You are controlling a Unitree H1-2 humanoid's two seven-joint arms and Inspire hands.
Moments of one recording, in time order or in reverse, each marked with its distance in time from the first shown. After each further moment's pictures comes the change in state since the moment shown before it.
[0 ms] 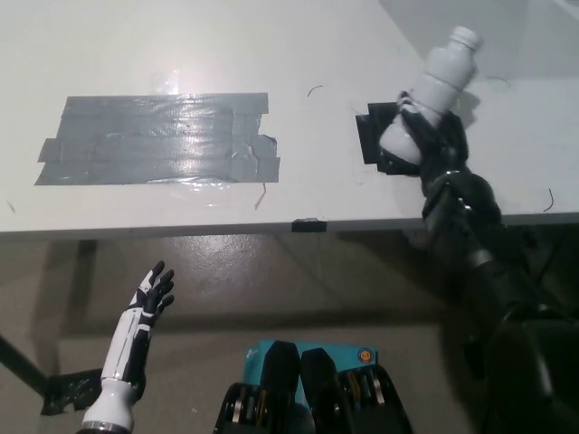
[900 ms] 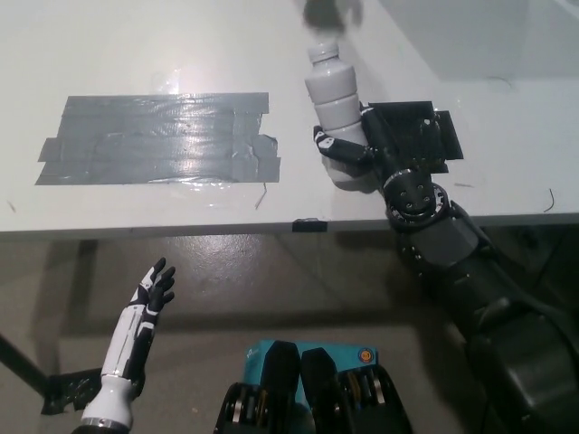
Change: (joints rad) left_arm -0.007 0.006 -0.001 -0.011 0.024 0.006 -0.003; right_arm -0.045 0.007 0.383 0.087 -0.258 0.038 0.007
